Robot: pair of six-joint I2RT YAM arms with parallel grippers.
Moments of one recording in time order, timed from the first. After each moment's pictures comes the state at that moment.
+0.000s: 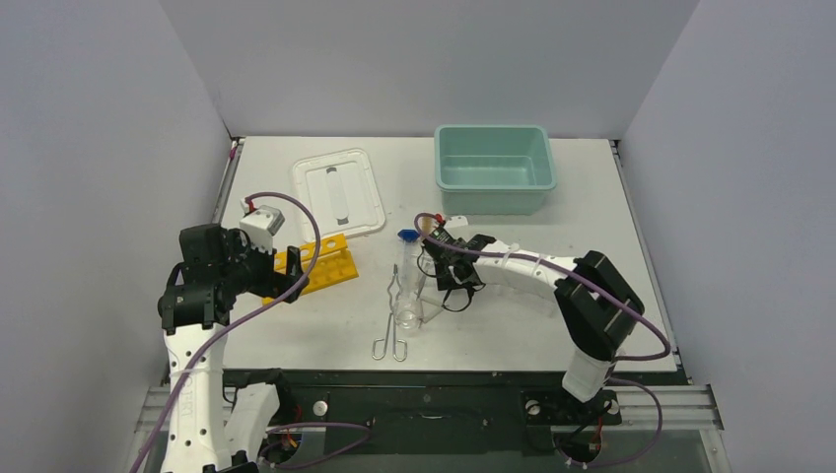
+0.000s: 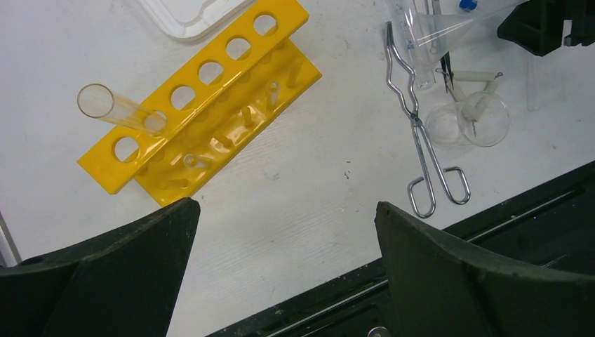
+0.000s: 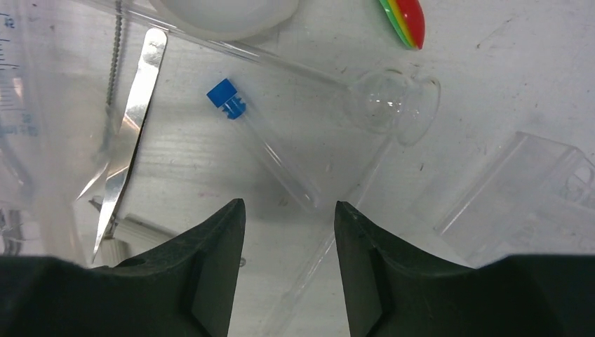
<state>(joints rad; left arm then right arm) 0.15 0.80 0.99 -0.98 0.48 0.27 0.82 1.72 1.11 -0.58 0.39 0.59</state>
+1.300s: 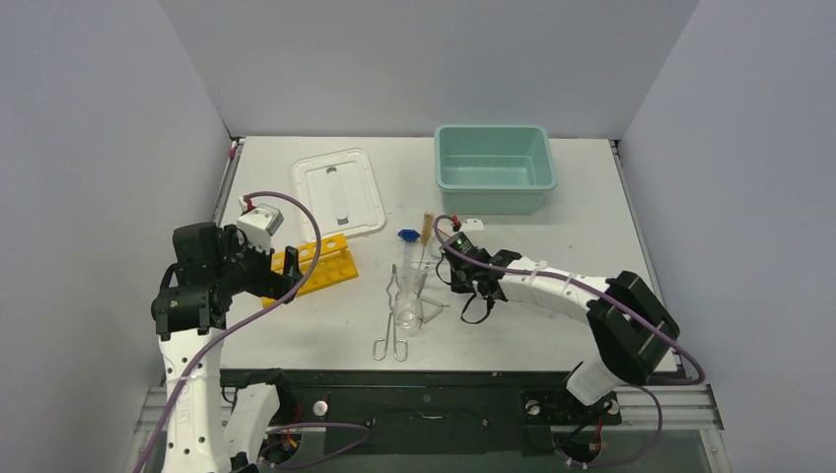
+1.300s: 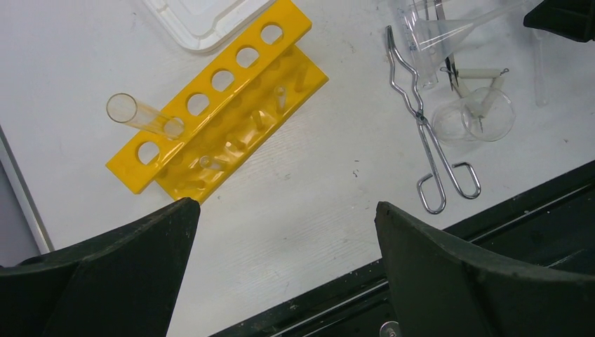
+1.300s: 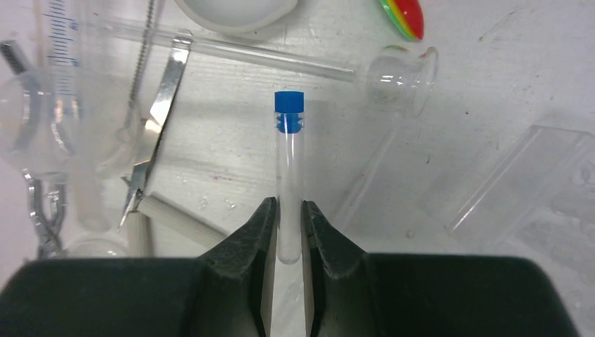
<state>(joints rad) 0.15 0.79 1.05 -1.02 0.47 0.32 0.79 1.61 0.92 -0.37 0.33 0.58</state>
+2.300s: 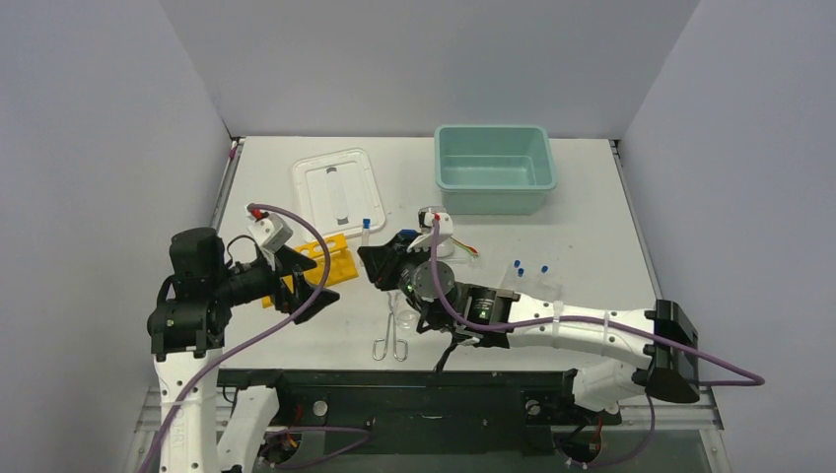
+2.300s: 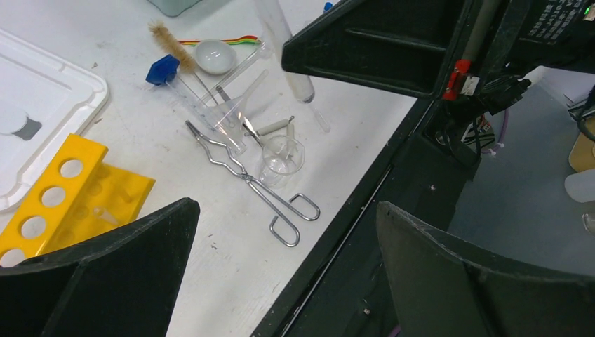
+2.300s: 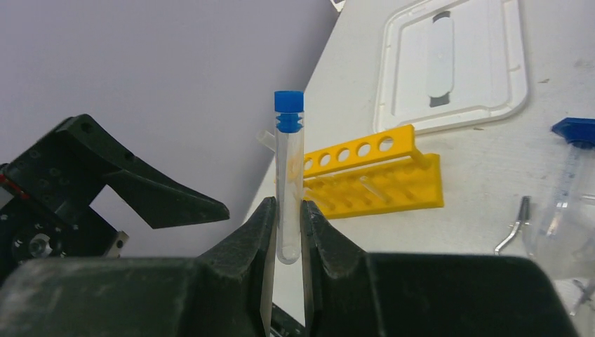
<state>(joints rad) 0.07 0.73 1.09 -1.01 1.00 0.26 1.28 1.36 1.09 0.13 0.65 0.75</state>
